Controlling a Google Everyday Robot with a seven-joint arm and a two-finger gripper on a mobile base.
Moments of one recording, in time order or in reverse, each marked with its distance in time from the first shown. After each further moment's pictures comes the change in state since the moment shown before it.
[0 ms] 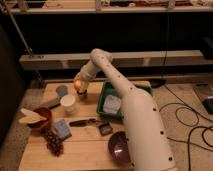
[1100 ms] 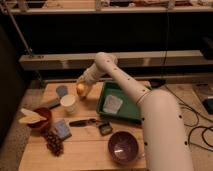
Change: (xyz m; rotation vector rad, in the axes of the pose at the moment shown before) arm -0.007 0.034 -0.018 0.033 0.009 -0.023
